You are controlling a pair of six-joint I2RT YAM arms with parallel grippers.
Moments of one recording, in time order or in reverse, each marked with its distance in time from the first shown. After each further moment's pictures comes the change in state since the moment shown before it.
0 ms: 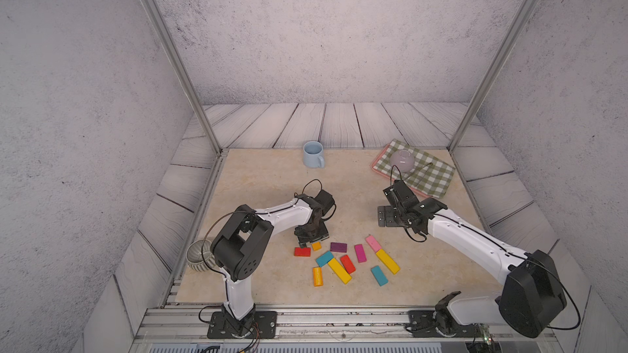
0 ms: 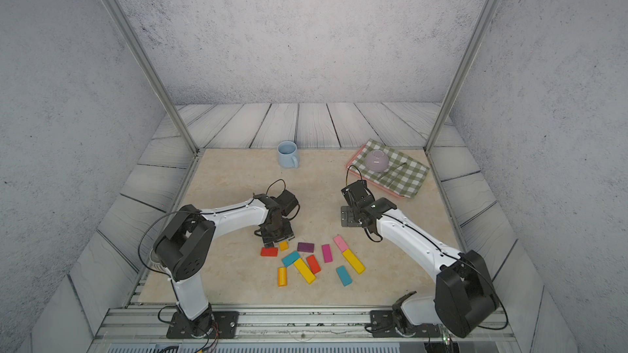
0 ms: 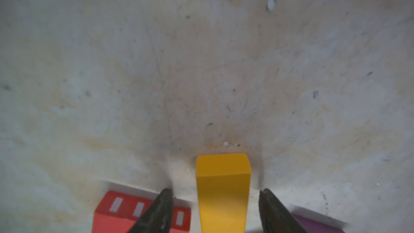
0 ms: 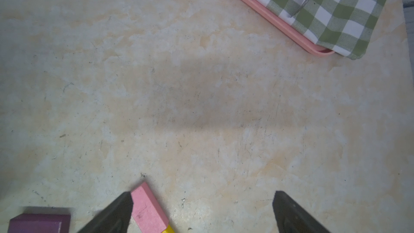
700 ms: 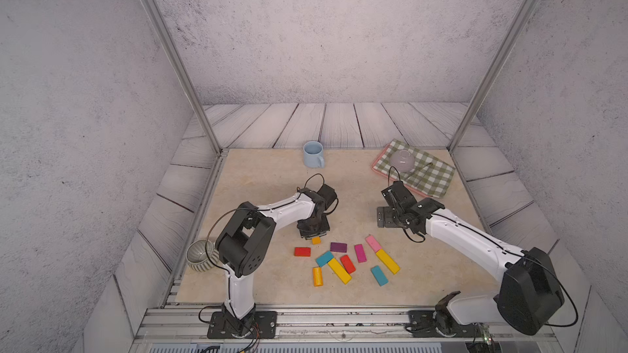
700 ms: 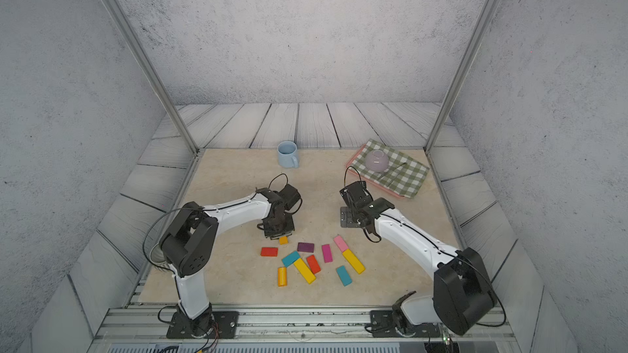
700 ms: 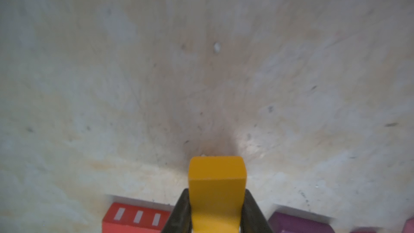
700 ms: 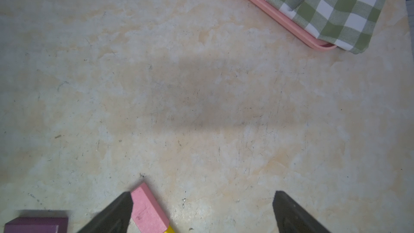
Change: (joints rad) left arm 0.024 0.057 0.160 -0.069 -0.044 0.187; right arm 0.009 0.017 -0.001 -0.001 0.009 0.022
